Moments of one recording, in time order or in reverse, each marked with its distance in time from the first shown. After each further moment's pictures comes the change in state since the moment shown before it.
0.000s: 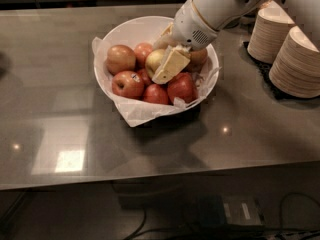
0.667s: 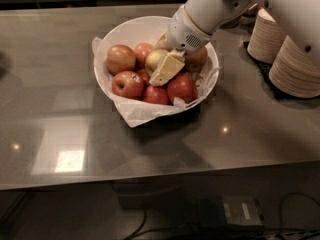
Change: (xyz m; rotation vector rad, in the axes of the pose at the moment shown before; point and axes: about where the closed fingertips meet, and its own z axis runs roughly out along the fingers) arm 0.006 -0.001 0.020 -0.042 0.037 0.008
